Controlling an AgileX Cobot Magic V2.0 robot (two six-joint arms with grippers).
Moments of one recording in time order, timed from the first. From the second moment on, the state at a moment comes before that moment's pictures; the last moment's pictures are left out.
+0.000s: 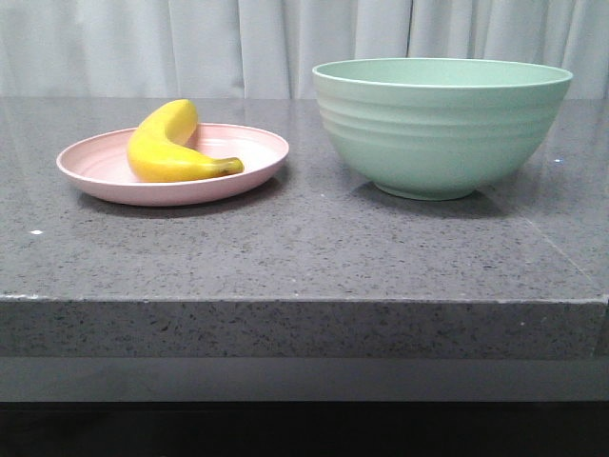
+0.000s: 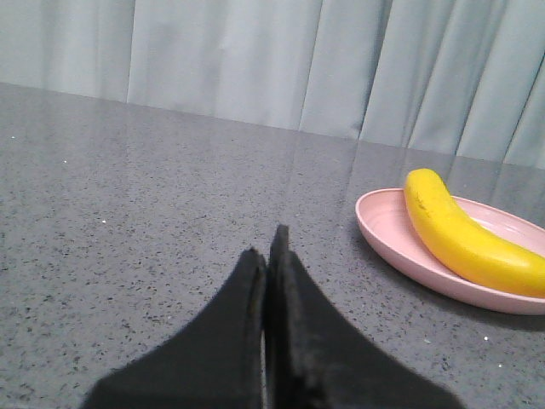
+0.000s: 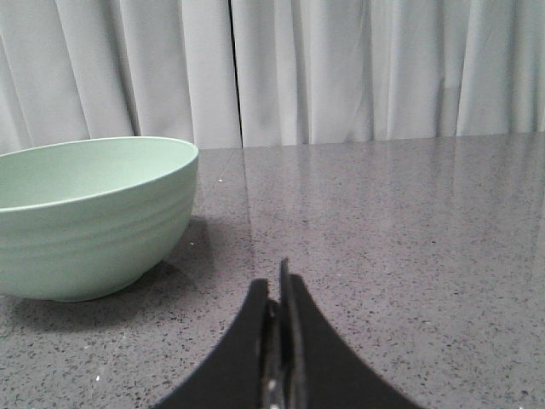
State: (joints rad) left arm -0.05 0.00 0.01 -0.06 0.06 -0.08; right arm 0.00 -0.01 0.03 -0.04 -0.03 0.16
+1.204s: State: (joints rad) left arm -0.05 0.16 -0.53 -0.07 0.28 -0.08; right arm 0.00 0.14 -0.47 -0.07 0.28 0.16
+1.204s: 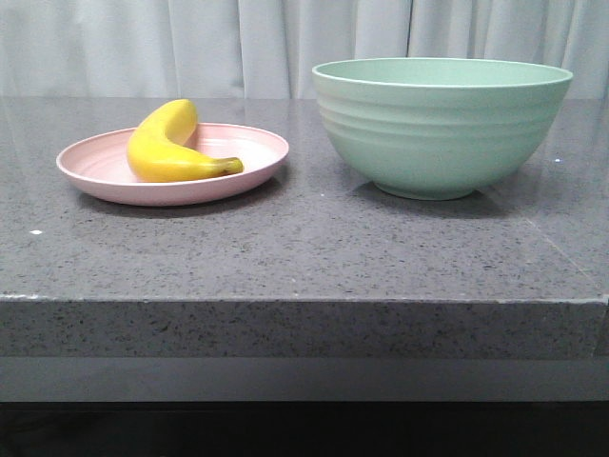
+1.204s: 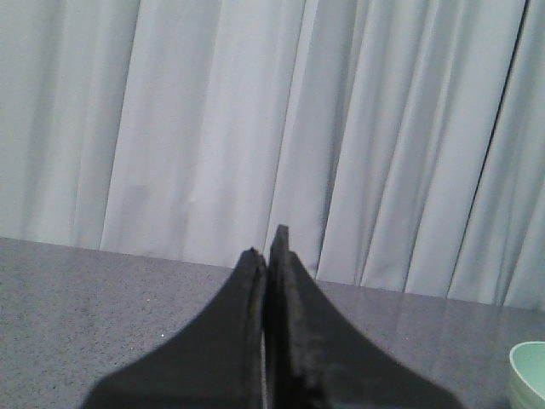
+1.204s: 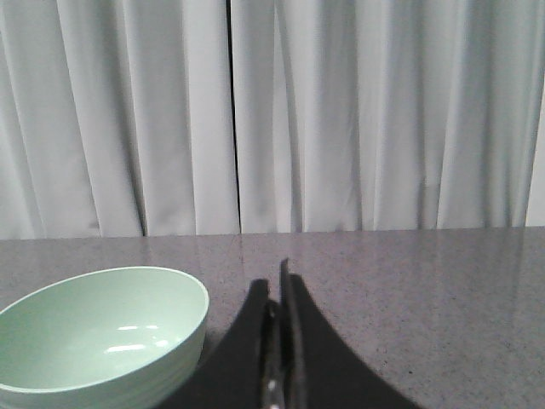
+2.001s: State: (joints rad) left arm -0.05 0.51 -0.70 -0.04 0.48 -0.04; right arm 0.00 0.51 -0.64 -0.08 0.57 0.16
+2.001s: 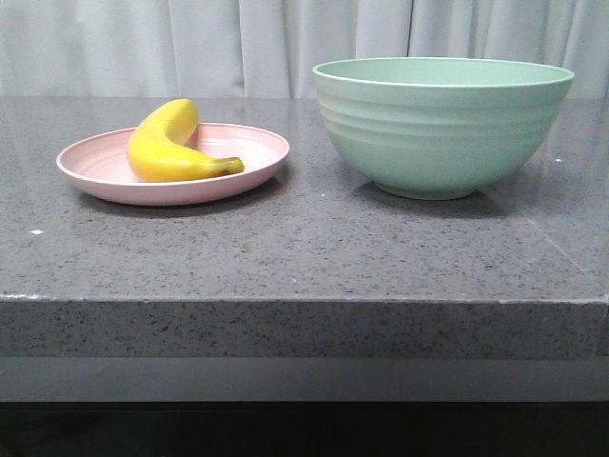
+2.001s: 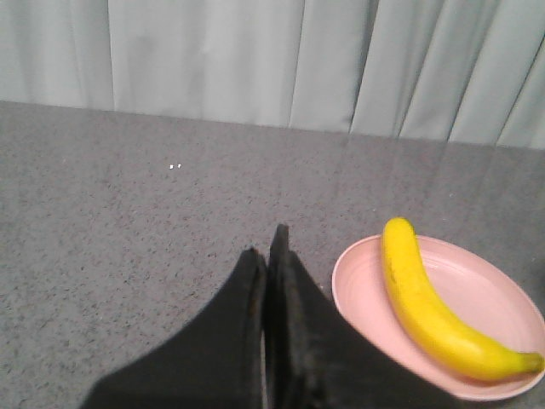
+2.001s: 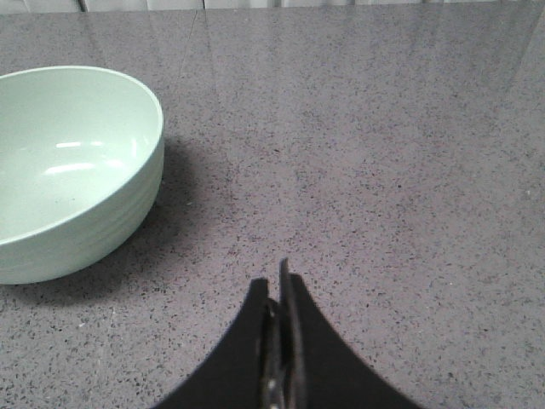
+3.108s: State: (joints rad) left arm -0.36 1.06 -1.05 -0.18 0.68 0.18; right arm 0.00 0.51 -0.64 -0.08 0.57 0.16
